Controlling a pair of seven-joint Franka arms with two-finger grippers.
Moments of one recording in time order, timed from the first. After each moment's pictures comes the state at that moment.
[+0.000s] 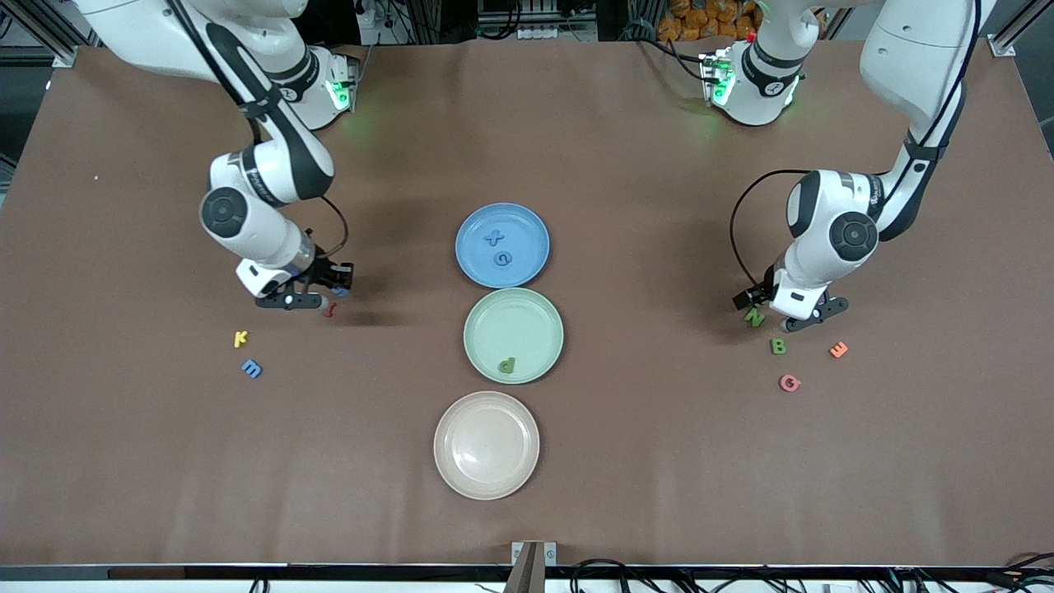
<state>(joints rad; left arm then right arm) -0.03 0.39 -0.09 -2.31 0.06 2.63 -0.55 -0.16 0.28 0.41 -2.35 -0.02 2.56 0.32</state>
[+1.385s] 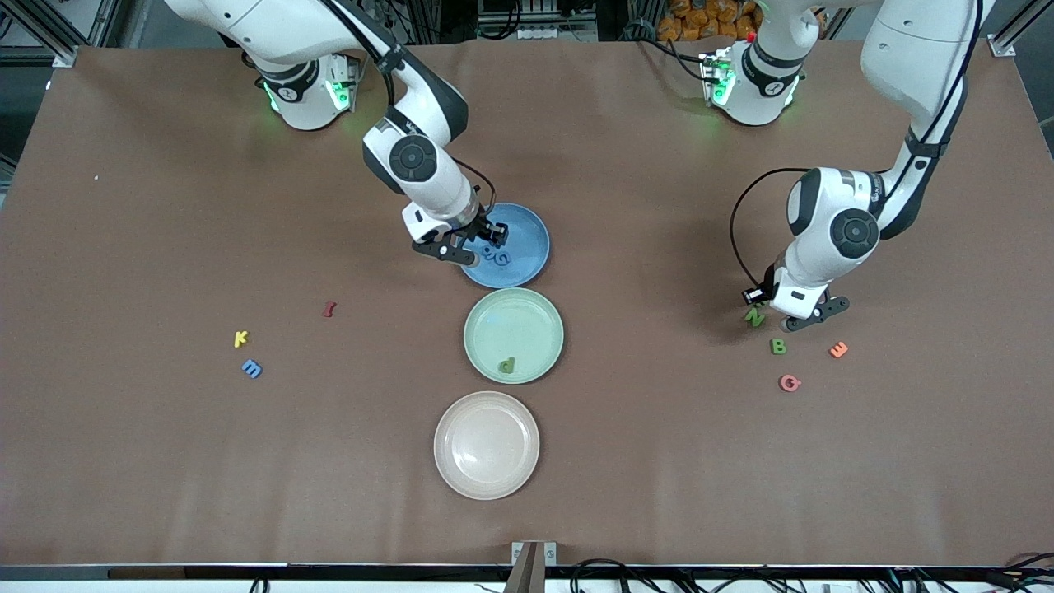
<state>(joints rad) -0.03 0.37 -0.09 -2.32 0.06 2.63 -0.55 0.23 0.43 0.53 -2.15 -0.02 2.58 1.07</state>
